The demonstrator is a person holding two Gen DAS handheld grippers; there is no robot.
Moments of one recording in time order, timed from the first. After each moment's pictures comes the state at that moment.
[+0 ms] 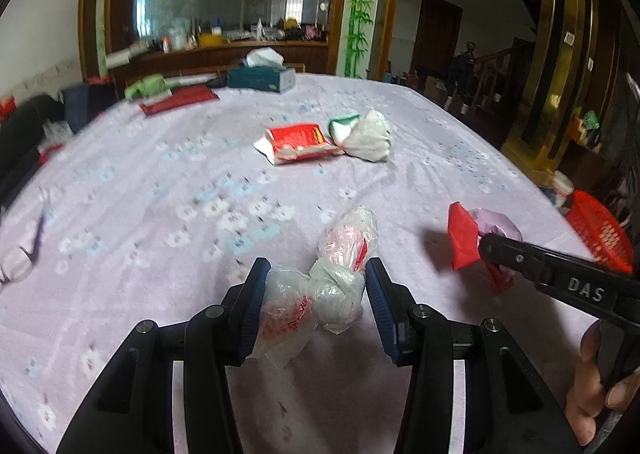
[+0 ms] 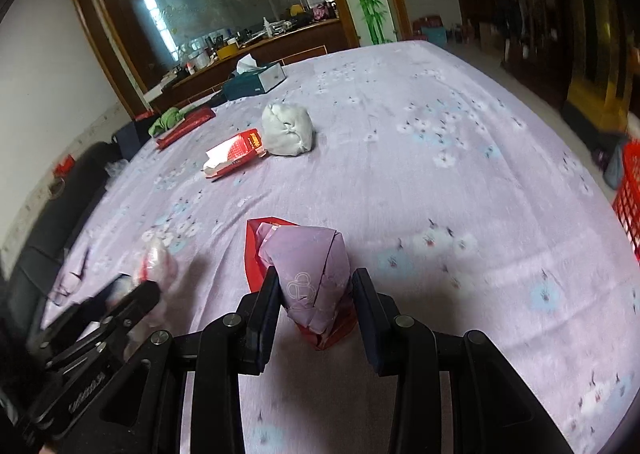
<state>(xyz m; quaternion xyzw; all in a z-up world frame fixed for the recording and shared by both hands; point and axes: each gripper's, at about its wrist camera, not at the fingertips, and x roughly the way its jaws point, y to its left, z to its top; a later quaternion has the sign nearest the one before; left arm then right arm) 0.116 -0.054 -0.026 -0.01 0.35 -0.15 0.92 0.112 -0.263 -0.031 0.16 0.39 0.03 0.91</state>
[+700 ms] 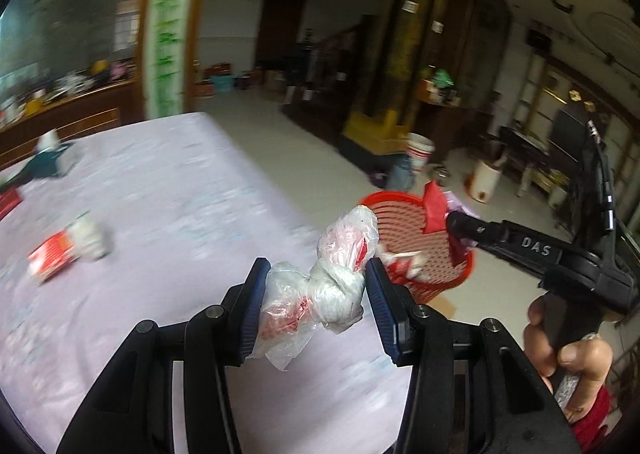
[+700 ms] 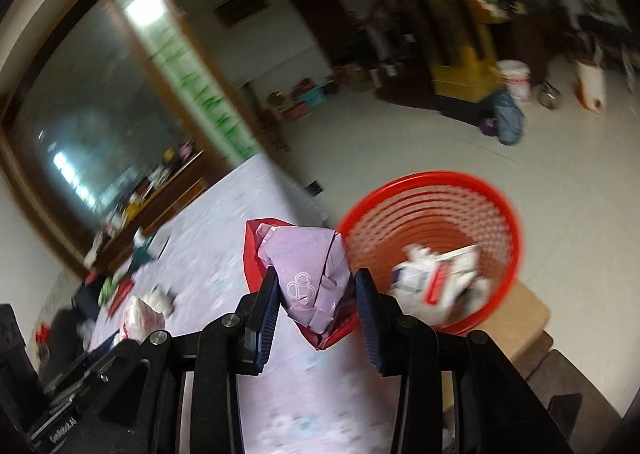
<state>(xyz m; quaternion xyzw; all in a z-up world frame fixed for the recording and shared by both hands) 0.060 -0.307 0.071 0.05 0.32 -0.42 0.85 -0.040 -0.515 0.046 0.32 0.25 -0.18 0.90</state>
